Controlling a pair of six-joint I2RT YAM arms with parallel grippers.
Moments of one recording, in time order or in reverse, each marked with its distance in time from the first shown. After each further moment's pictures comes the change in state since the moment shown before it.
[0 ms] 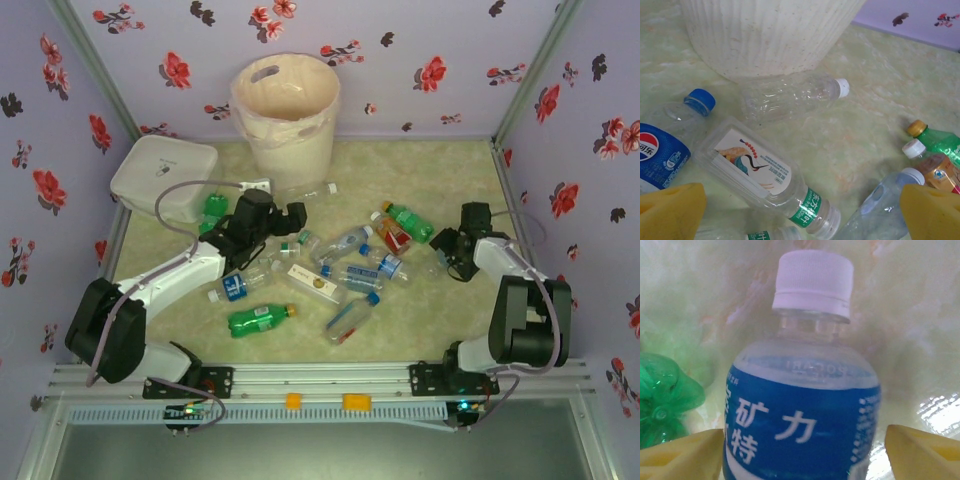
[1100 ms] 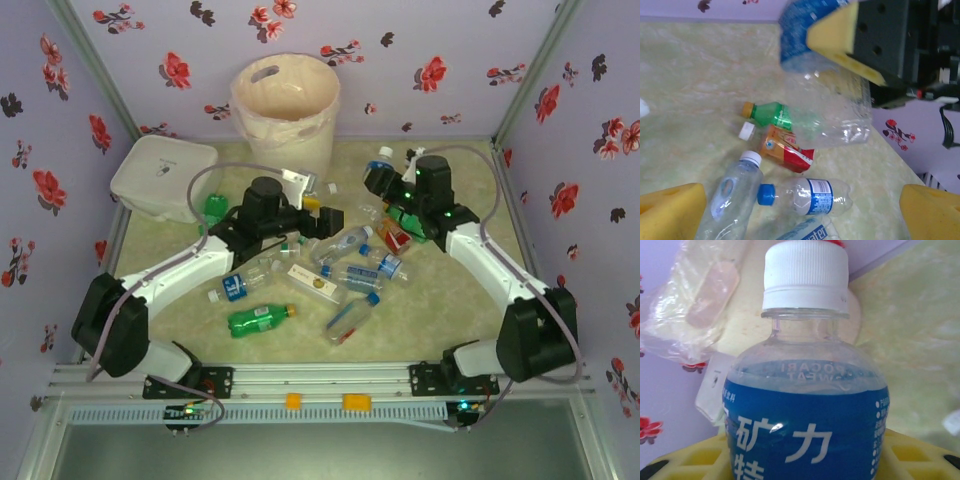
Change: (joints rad) left arm -0.071 0.046 0.117 0.146 0.529 0.122; right arm 0.437 -0.054 0.285 0.401 -0.270 0.038
